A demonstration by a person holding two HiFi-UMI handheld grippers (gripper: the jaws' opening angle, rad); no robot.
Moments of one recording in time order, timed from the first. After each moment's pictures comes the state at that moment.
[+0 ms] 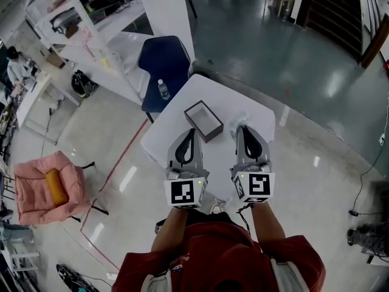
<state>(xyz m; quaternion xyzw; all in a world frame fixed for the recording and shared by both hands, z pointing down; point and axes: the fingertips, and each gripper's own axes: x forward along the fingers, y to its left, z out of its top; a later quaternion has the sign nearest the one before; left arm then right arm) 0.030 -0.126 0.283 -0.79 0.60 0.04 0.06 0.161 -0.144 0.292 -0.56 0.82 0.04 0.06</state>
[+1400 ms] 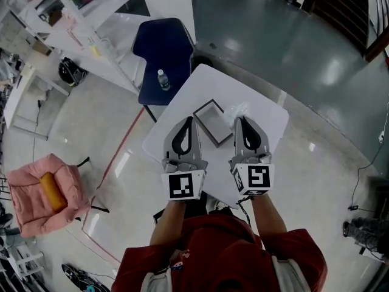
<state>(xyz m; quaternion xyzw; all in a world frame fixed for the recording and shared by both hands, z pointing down) -0.060 -0.262 0.303 -0.79 0.61 0.07 0.05 0.066 -0.276 0.341 -0.56 0.83 0.01 0.01</state>
